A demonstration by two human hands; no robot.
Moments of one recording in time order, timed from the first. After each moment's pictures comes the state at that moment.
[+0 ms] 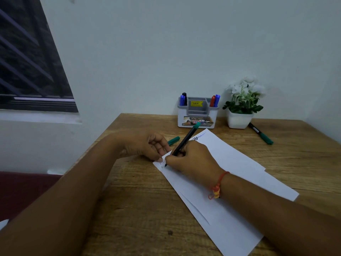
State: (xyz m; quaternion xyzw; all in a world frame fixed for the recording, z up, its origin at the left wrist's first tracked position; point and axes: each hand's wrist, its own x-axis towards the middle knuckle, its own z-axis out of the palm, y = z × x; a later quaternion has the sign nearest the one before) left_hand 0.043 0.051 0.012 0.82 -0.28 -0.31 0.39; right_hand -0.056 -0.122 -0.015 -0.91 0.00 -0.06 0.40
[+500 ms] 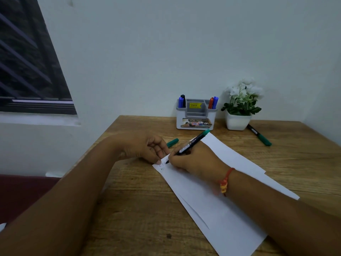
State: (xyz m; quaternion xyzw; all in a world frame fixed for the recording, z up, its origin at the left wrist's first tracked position) left_hand 0.042 0.050 0.014 0.83 -0.28 -0.30 0.37; right_hand -0.052 -0.135 -0.011 -0.89 0.01 -0.02 0.45
